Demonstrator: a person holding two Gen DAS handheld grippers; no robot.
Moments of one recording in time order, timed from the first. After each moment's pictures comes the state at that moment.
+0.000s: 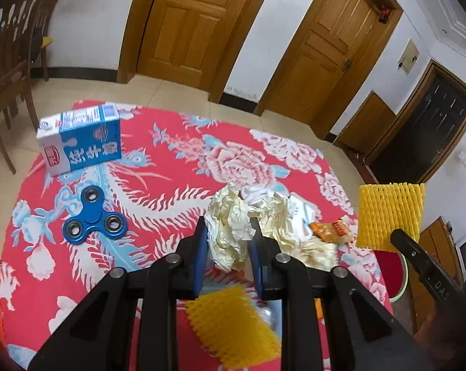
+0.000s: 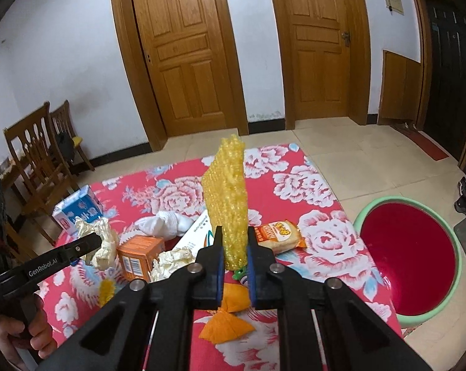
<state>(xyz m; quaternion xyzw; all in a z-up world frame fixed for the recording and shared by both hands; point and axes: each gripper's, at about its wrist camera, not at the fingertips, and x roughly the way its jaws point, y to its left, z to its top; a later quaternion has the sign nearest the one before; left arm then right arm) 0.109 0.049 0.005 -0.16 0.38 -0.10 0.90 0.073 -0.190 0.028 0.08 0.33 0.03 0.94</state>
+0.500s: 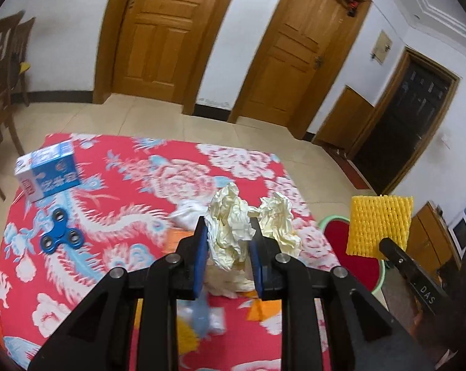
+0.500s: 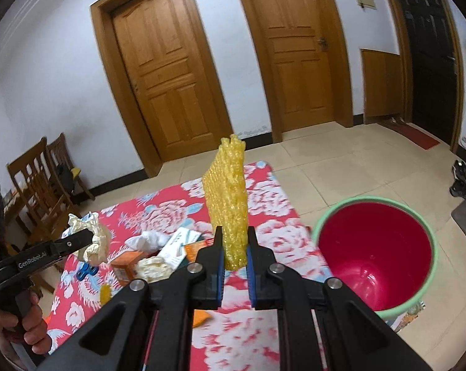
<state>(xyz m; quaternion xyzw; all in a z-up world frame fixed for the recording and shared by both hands) 0.093 -0.023 0.054 -0.13 0.36 -0.15 0.91 0.033 -0.265 0.047 0.13 0.29 0.00 0.95</state>
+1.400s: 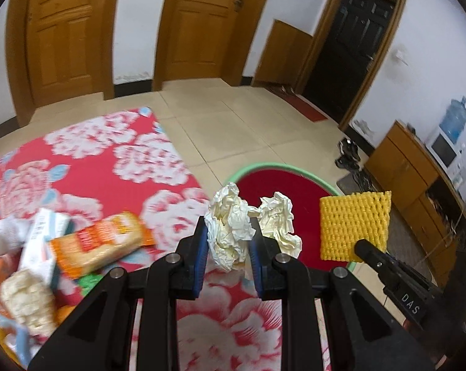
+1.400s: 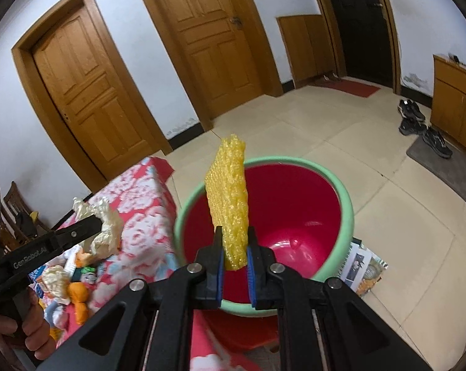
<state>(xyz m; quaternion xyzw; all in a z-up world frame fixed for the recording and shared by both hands) 0.126 -0.248 -0.002 0.00 0.41 -0.29 0.86 0.004 -0.420 -0.030 0.23 0.33 -0.14 0.91</state>
